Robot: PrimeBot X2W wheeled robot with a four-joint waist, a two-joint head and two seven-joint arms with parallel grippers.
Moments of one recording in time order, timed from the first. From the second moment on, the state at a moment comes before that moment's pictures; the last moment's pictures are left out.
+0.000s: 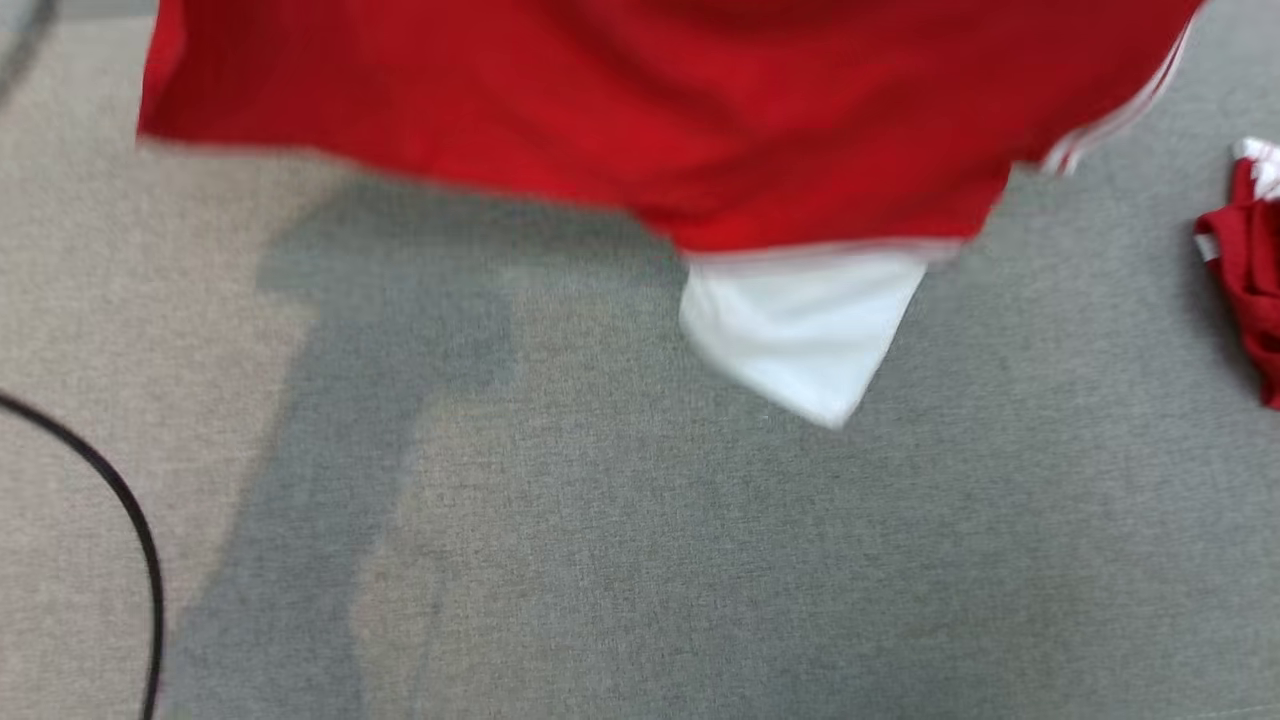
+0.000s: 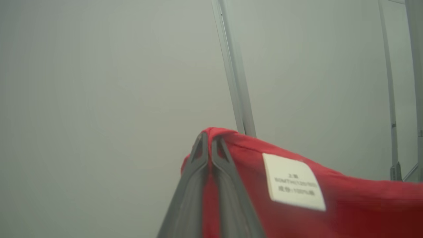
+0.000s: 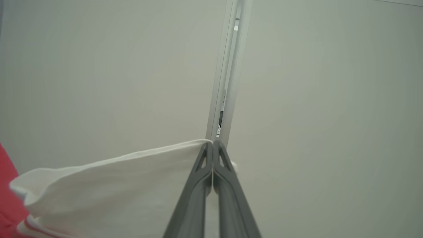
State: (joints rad) left arm -1.19 0.41 -0.30 0.11 -0.51 -0.03 0.15; right arm -1.12 -0.43 0.11 0.01 0.43 0.13 0.23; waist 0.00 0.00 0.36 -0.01
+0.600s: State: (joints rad) left arm -1.66 0.34 -0.29 0.86 -0.52 -0.11 -0.05; right arm -1.76 -0.24 0.25 0.80 0.52 0.13 -0.06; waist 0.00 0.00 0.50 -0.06
